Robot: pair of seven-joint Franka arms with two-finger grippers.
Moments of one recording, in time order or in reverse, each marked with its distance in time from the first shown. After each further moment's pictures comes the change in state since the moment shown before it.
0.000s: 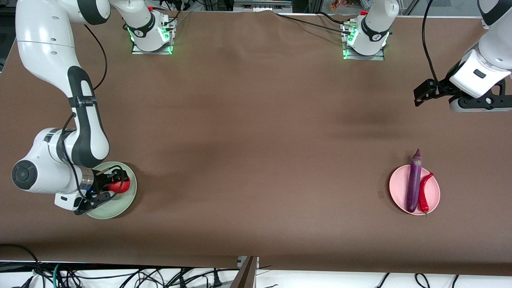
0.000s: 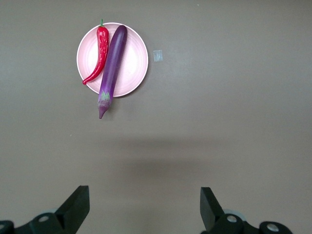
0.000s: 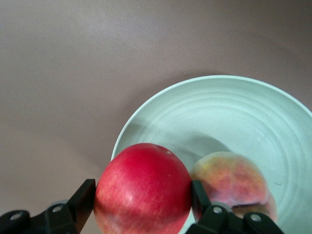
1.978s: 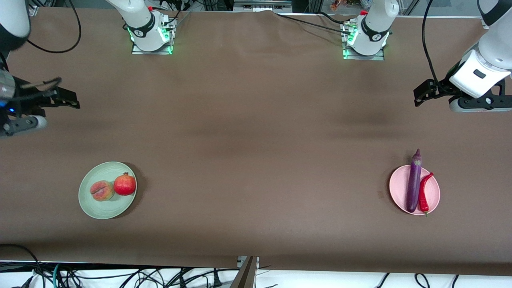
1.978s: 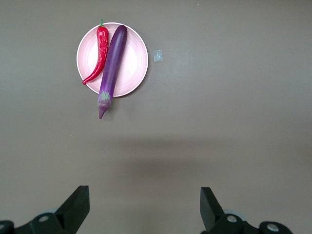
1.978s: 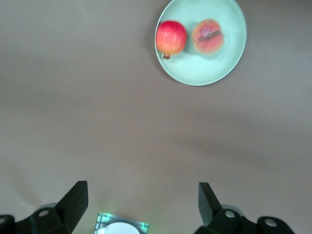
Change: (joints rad) left arm 0.000 0.000 0.000 0.000 0.000 0.000 0.000; right arm 0.042 -0.609 -0.001 -0.050 -0.169 -0.628 0.337
